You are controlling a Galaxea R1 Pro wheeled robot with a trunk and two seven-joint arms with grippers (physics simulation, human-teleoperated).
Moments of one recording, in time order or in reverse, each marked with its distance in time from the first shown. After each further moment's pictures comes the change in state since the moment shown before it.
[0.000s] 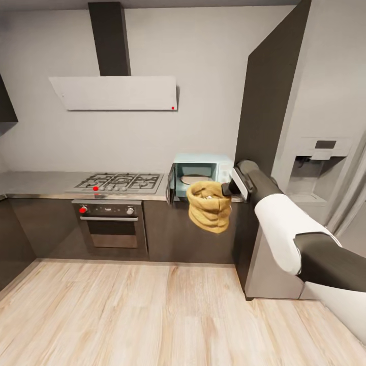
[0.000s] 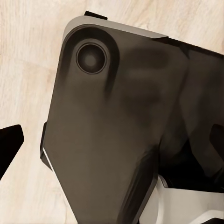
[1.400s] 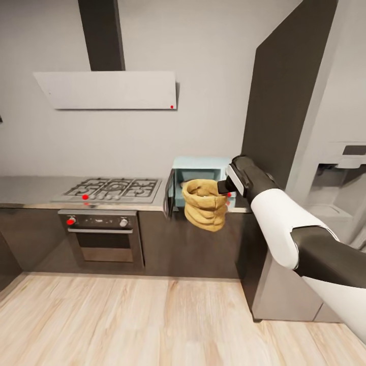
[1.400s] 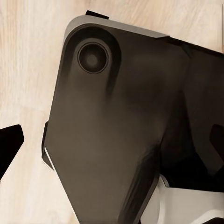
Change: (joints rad) left arm 0.000 0.003 -0.001 0.000 0.001 0.004 -0.001; right arm -0.040 0.027 -0.004 0.045 0.003 0.000 0.006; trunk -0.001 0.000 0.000
